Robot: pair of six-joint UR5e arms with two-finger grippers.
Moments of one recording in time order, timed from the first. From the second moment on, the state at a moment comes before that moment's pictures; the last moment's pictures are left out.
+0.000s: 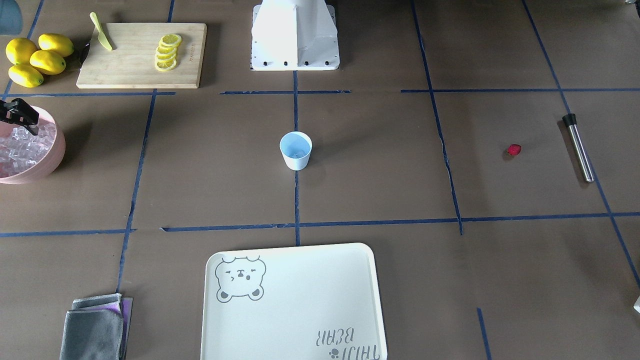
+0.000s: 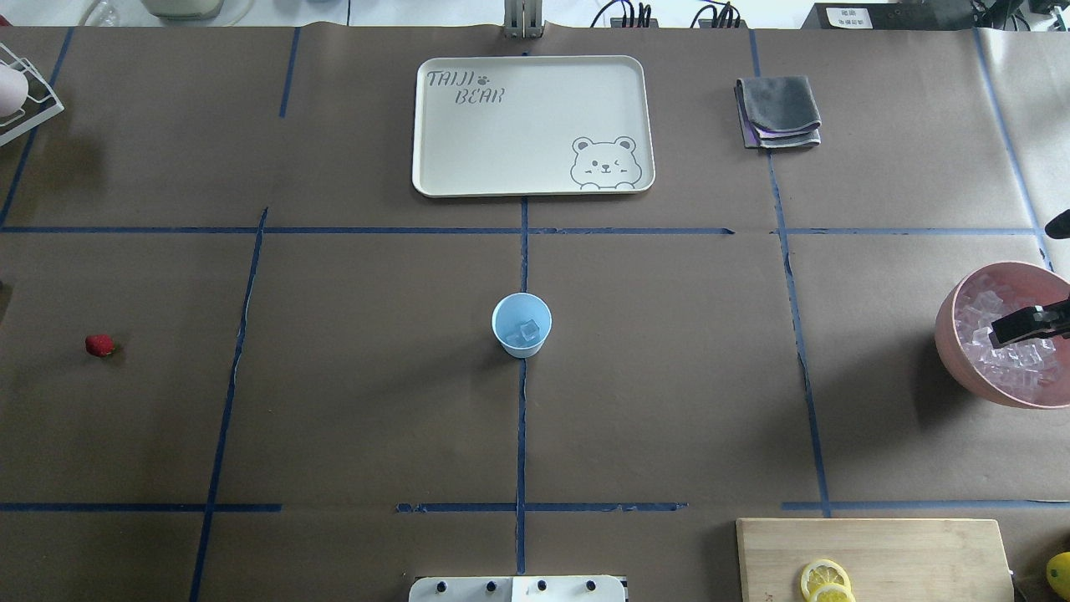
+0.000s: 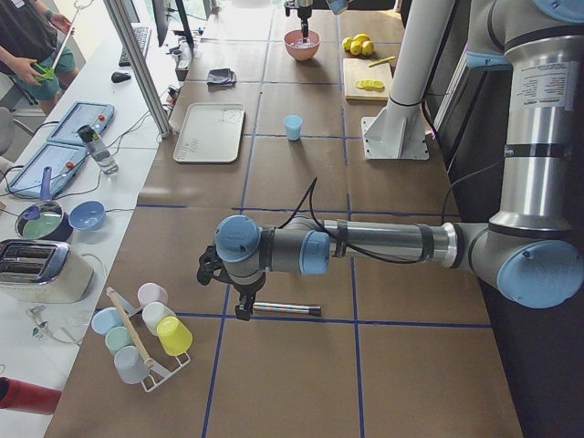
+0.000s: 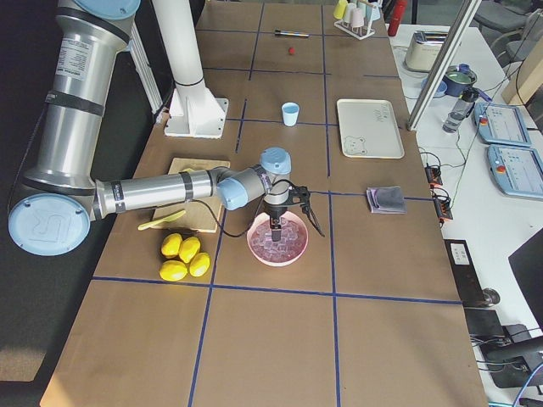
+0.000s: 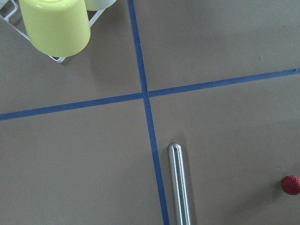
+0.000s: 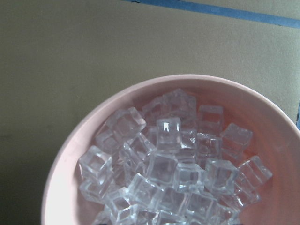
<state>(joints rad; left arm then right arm) -1.58 -1.55 -1.62 -1.59 -2.44 0.14 1.04 -1.81 1.91 -1.26 2.15 0.55</state>
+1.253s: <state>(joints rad) -1.58 -1.55 -1.62 -1.59 -2.44 0.14 1.00 -1.81 1.89 -1.27 2.15 0.52</state>
